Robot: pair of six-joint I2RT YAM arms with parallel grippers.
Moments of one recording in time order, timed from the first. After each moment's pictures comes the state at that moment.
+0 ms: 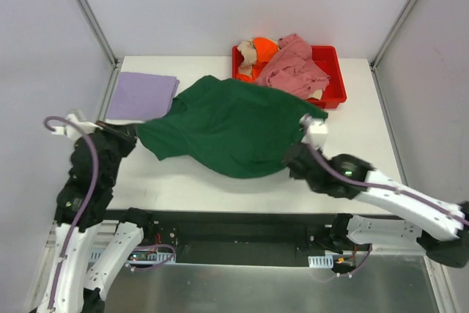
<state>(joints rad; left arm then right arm) -0.22 0.50 0.91 -0.77 -0.33 -0.91 1.15 1.03 0.92 -1.03 0.63 0.96</state>
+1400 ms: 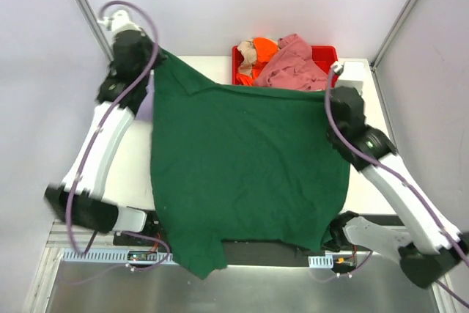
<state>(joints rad) -0.22 1.29 1.55 -0.38 -0.29 -0.52 0.66 0.96 1.22 -0.54 0.92 0.02</state>
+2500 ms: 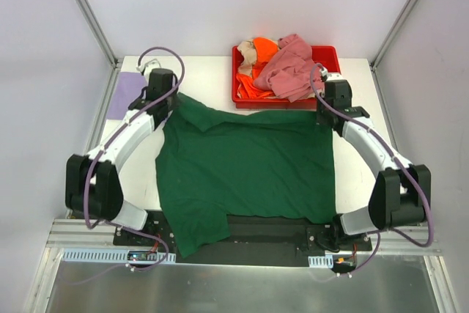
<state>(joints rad) -0.24 1.52 1.17 -0.29 -0.27 -0.58 0.20 1.48 1.10 -0.41 0.21 0.09</state>
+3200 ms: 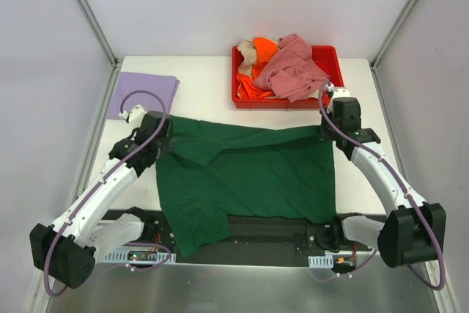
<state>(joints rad) -0.41 0.97 0.84 -0.72 -0.42 -0.94 0.20 1.18 0.87 -0.43 0.13 0.10</state>
